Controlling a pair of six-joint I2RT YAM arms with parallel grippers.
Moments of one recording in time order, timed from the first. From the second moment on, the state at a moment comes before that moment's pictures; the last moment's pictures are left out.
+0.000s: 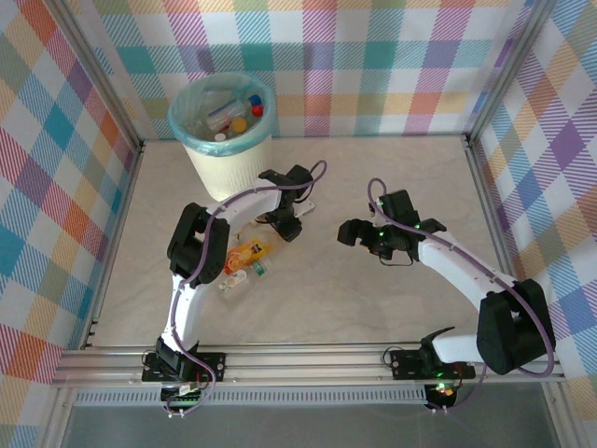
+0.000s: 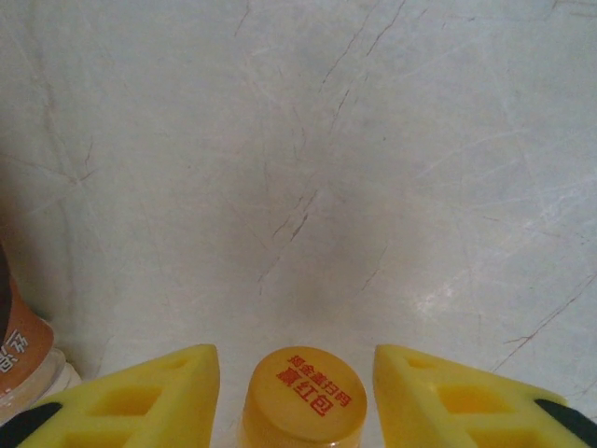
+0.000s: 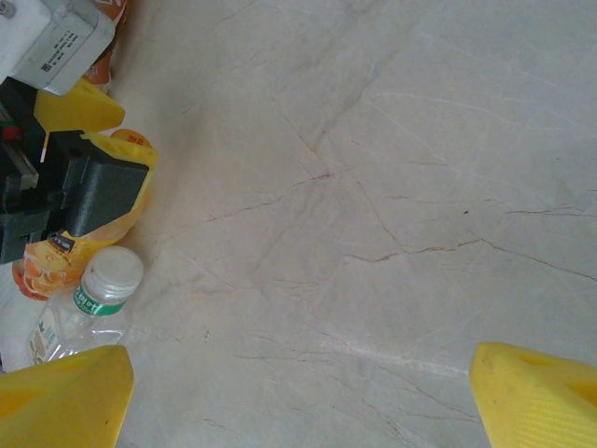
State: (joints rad) left arm -0.61 2.15 1.75 -1.03 -0.11 0.24; right arm 0.39 1.32 0.86 -0.50 -0.37 0.62
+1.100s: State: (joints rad) left arm -0.61 2.00 1.75 -1.05 -0.17 0.24; right arm 0.39 1.31 0.87 -0.52 -0.40 0.62
